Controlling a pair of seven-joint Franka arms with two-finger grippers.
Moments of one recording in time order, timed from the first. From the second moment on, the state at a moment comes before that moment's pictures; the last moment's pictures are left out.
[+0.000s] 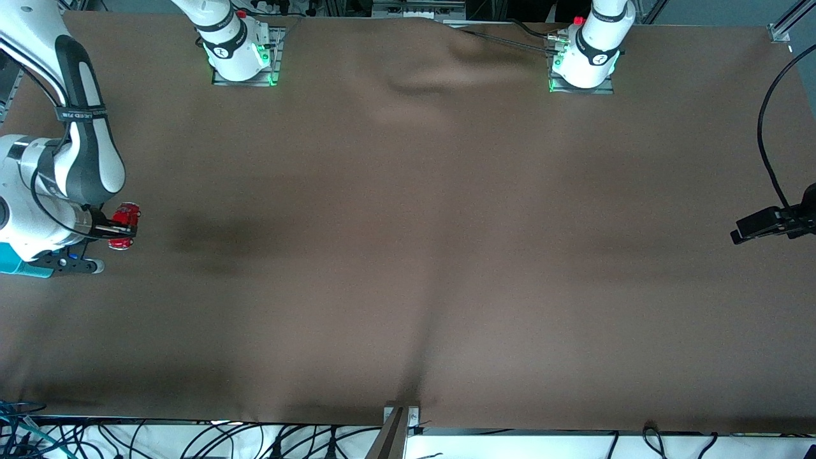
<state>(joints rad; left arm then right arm) 0.15 0.35 -0.06 -1.24 0.00 1.61 -0.04 -0.11 0.45 -0.10 -1.75 -0.17 2.00 0.00</state>
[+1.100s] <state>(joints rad) 0.15 0.35 -0.06 -1.24 0.00 1.61 -0.04 -0.37 0.54 -0.18 -1.62 -0.20 2.01 -0.42</state>
